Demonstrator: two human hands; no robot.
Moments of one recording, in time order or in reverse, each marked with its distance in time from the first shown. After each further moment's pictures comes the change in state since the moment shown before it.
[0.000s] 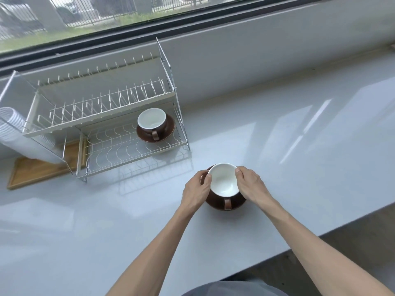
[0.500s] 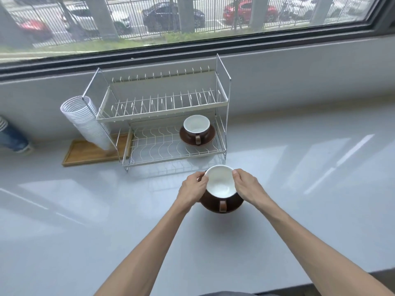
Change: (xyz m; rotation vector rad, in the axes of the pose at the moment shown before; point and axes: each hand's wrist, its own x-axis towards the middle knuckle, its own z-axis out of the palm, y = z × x) left_hand -0.020 -0.020 -0.107 -0.062 0.136 -0.057; right_hand 0.000 -0.103 0.043 -0.003 -0.130 -0.158
